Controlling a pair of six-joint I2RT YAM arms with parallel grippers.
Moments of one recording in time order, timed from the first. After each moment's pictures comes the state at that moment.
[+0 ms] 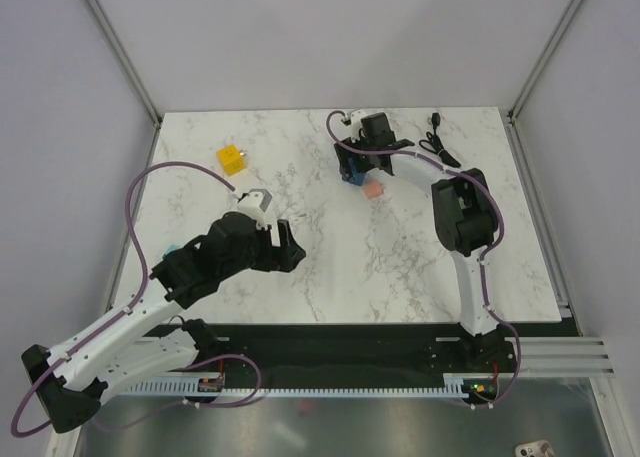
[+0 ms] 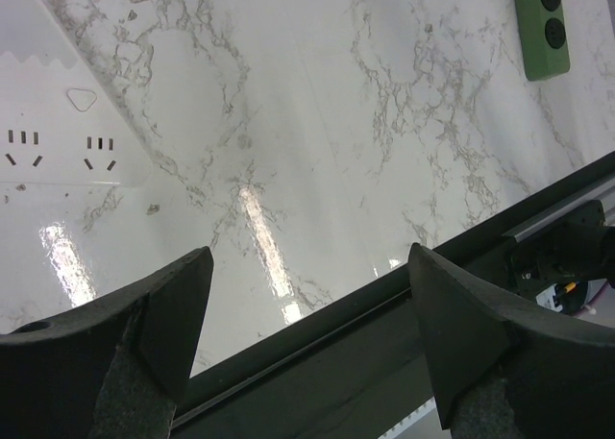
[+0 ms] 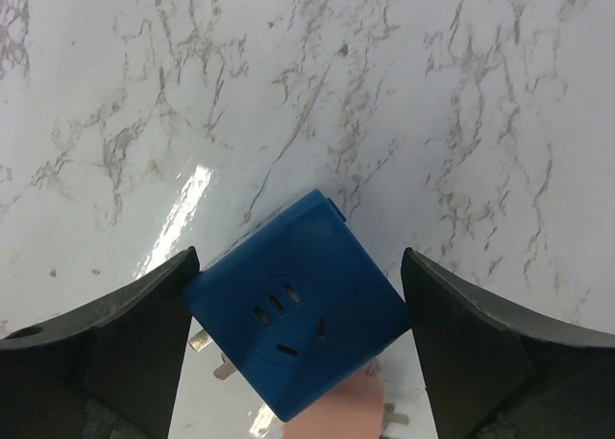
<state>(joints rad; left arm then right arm) -0.81 0.82 0.82 -0.60 -0.11 -0.60 0.41 2.26 1.76 -0.24 -0.10 -0.09</state>
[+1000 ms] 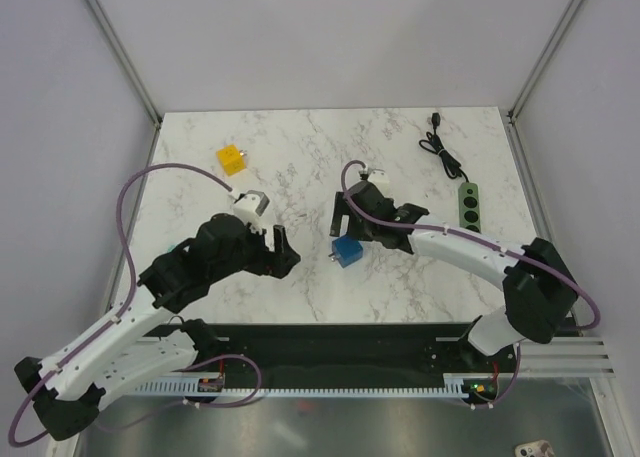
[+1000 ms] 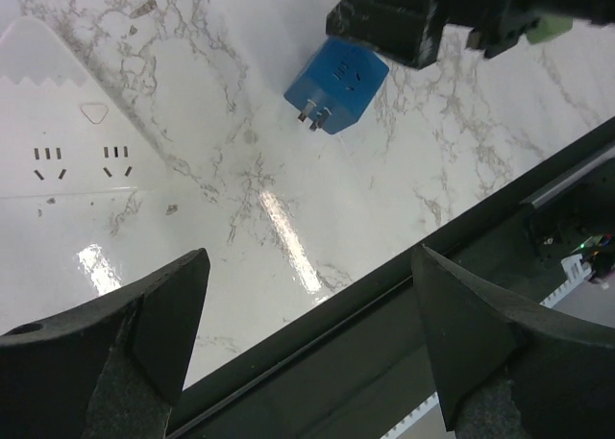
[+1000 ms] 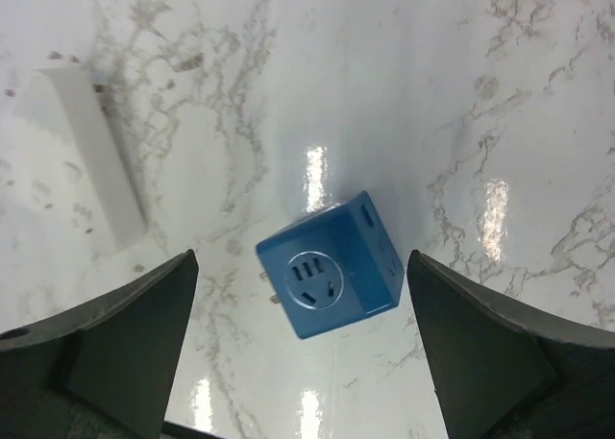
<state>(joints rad) -0.79 0.74 0.83 -0.65 -0.07 -0.50 0.81 1.53 1.04 -0.38 0.29 0.79</state>
